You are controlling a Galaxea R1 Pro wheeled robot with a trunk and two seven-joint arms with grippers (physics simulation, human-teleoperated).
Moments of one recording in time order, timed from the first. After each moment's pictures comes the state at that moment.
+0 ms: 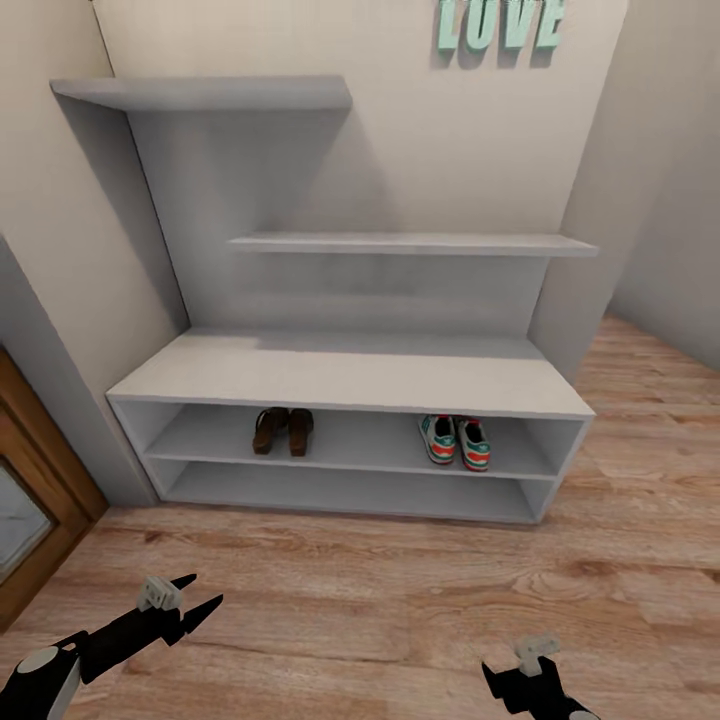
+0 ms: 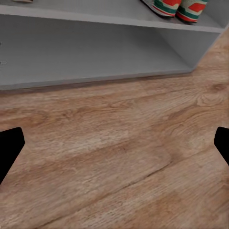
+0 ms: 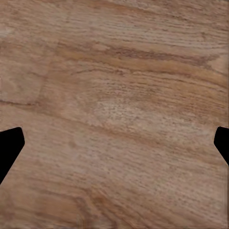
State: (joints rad) left arm -0.42 0.25 0.45 -0.58 -0.14 -0.18 -1.09; right arm -0.50 -0.12 -0.28 -0.06 0.40 -0.34 0.16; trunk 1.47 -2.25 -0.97
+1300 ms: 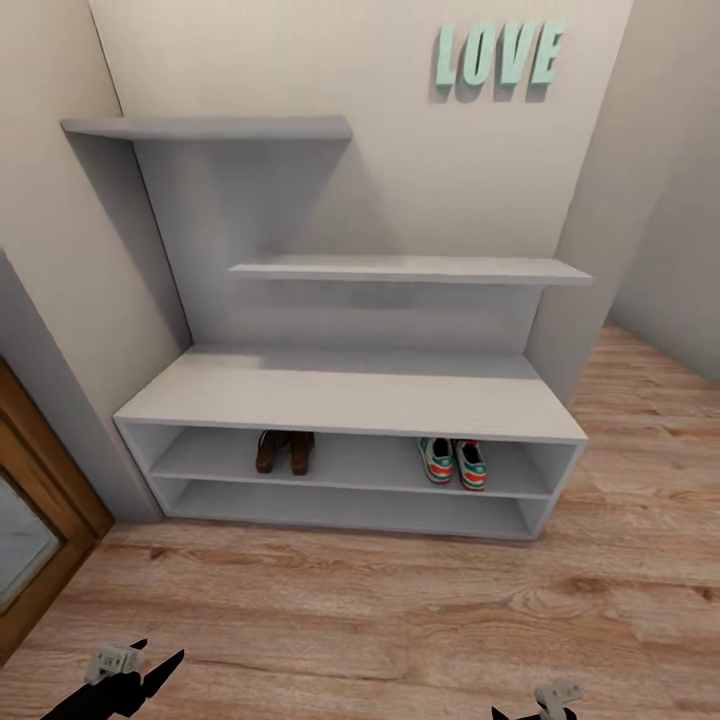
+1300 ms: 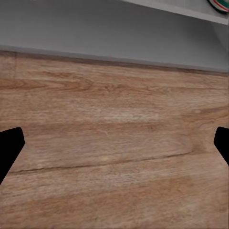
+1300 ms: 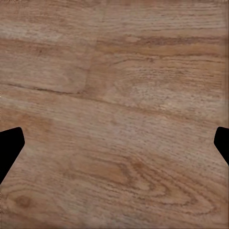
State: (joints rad) left arm -0.26 0.26 0.59 -0.56 -0.14 -0.20 -0.96; right arm -0.41 -0.18 -0.28 -0.06 0.23 -0.35 0.42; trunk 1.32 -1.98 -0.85
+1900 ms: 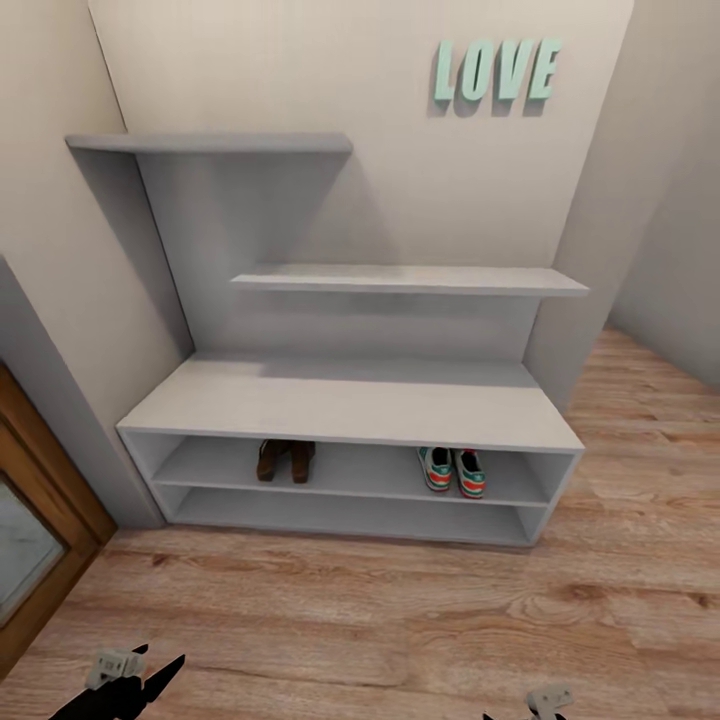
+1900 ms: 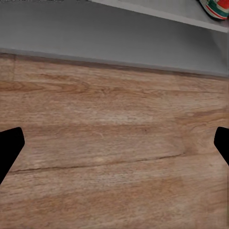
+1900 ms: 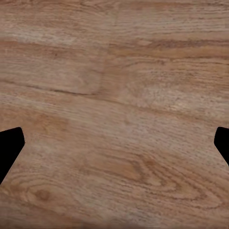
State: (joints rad) left arm -0.26 0.26 0.59 -0.54 -0.14 -0.20 -0.96; right arm -0.41 -0.16 -0.28 -0.04 0.24 -0.35 0.42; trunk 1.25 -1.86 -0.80
